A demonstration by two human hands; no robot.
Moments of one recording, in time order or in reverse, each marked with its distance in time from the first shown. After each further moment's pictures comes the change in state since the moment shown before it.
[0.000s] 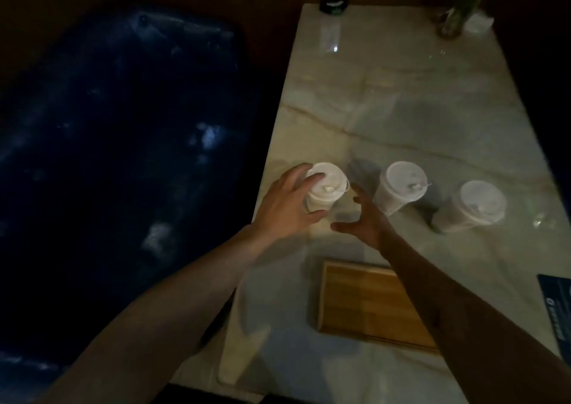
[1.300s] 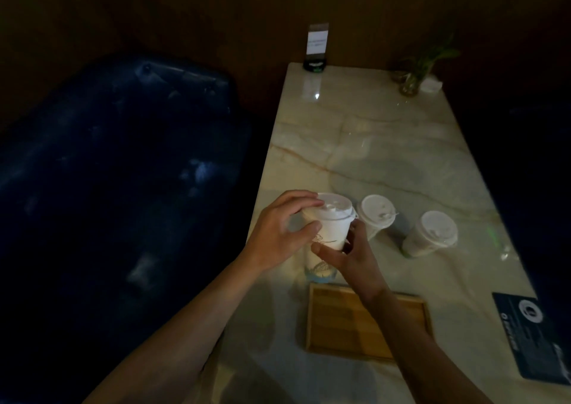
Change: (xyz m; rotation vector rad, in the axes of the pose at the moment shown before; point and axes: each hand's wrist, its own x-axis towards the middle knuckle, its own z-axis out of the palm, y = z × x) left_hand -0.031 0.070 -0.094 -0.662 0.136 0.029; right_hand -0.105 -0.071 -0.008 0.617 0.143 -0.190
